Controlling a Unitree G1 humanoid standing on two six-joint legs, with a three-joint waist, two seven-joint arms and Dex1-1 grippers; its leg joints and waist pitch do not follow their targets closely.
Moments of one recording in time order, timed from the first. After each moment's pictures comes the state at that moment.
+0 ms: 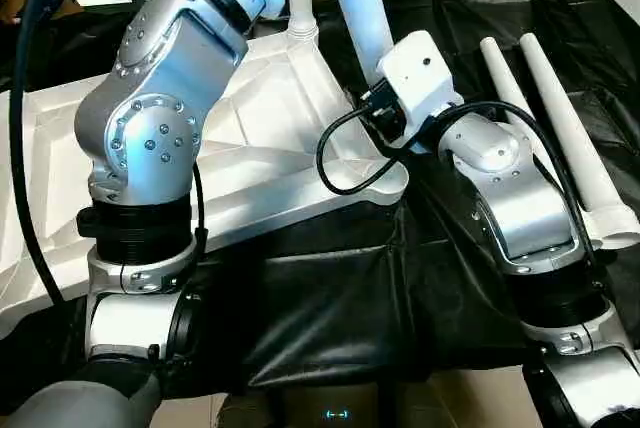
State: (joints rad) left arm -0.98 0.16 0.14 -0.13 -0.69 0.53 -0.21; right arm -0.72 -0.26 0.20 -0.07 -0.09 0.56 0.38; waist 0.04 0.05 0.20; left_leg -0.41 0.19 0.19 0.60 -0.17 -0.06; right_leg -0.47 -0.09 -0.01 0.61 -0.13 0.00
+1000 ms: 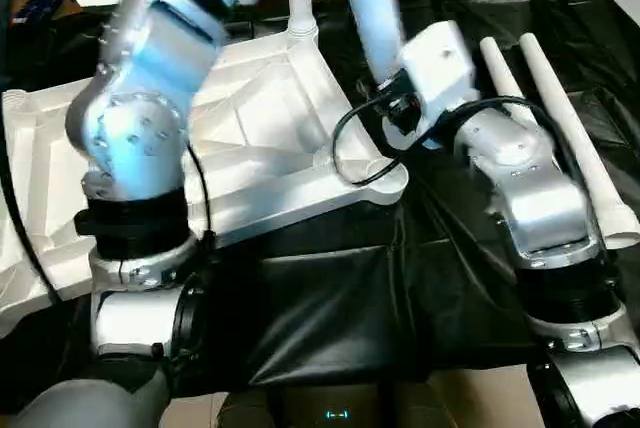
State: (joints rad) left arm -1.02 0.11 0.30 -0.09 -0.81 0.45 -0.18; right arm -0.72 -0.27 0.07 -0.04 0.02 0.57 0.41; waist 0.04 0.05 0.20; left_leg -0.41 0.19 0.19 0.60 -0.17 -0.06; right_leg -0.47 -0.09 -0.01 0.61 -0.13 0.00
